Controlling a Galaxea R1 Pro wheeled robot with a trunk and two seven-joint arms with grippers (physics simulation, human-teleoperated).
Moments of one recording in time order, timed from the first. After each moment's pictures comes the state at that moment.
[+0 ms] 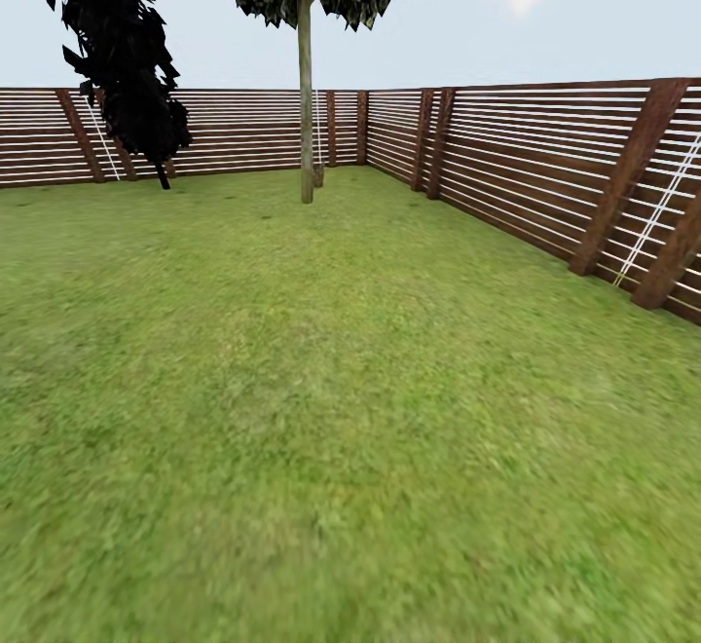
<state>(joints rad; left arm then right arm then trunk) 0.00 -0.02 0.01 -0.02 0.01 -0.01 -0.01 -0.09 0.00 0.01 -0.03 0.01 -0.08 0.01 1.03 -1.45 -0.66</state>
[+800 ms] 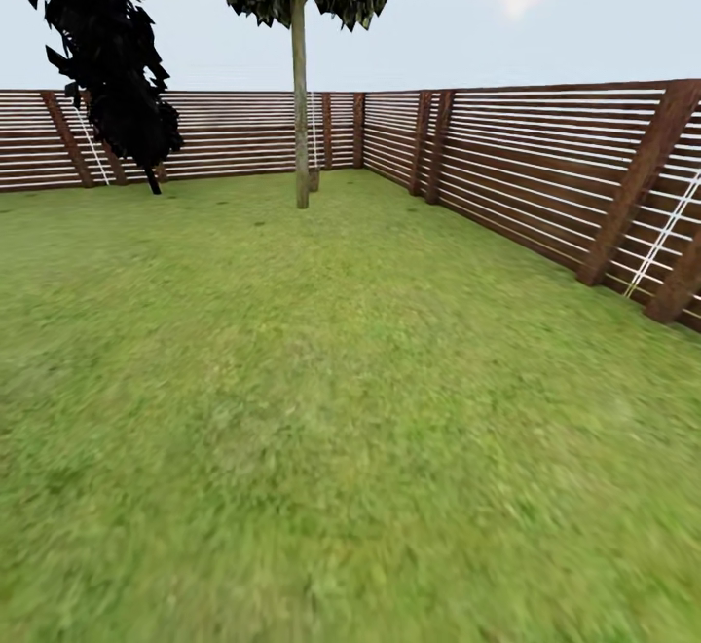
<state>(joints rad) 0.00 -0.02 0.01 -0.02 0.01 -0.01 -0.01 -0.09 0.00 0.01 -0.03 0.01 -0.12 0.01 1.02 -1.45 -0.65</state>
